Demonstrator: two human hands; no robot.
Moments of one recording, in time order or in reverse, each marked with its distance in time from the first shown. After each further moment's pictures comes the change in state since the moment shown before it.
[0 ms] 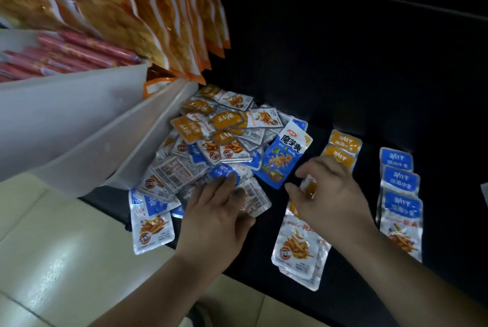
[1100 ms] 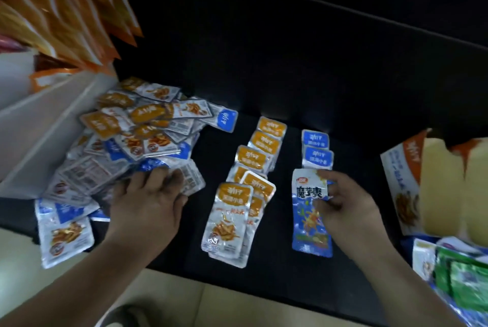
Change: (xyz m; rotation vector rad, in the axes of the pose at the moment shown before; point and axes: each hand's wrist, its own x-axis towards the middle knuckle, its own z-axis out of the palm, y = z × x) left_hand 0.019 0.017 0.004 0.245 0.020 0.005; right_hand -0.067 0.100 -0.081 0.525 0.071 0.520
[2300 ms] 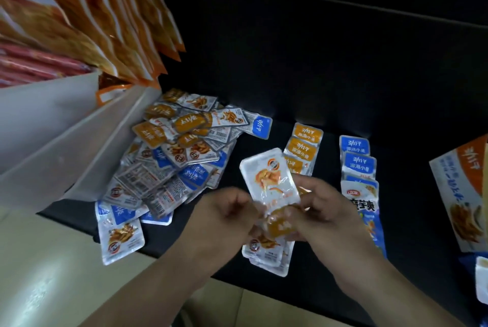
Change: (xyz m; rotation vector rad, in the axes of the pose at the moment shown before) left_hand -0.003 0.049 -0.082 -1.424 -0.381 -0.483; right_hand -0.043 -0.068 0.067 0.293 -0.318 0.059
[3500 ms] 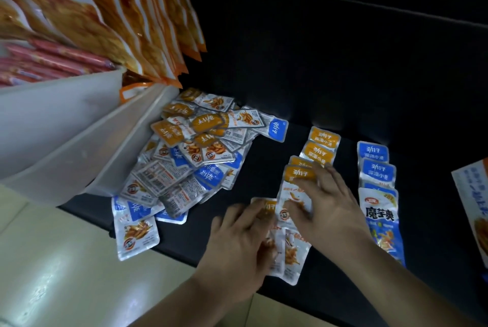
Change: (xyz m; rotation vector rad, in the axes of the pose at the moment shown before) left_hand 0.013 -0.086 0.002 1.044 0.063 0.574; right_hand 0.065 0.056 0.000 -1.096 0.142 -0.464
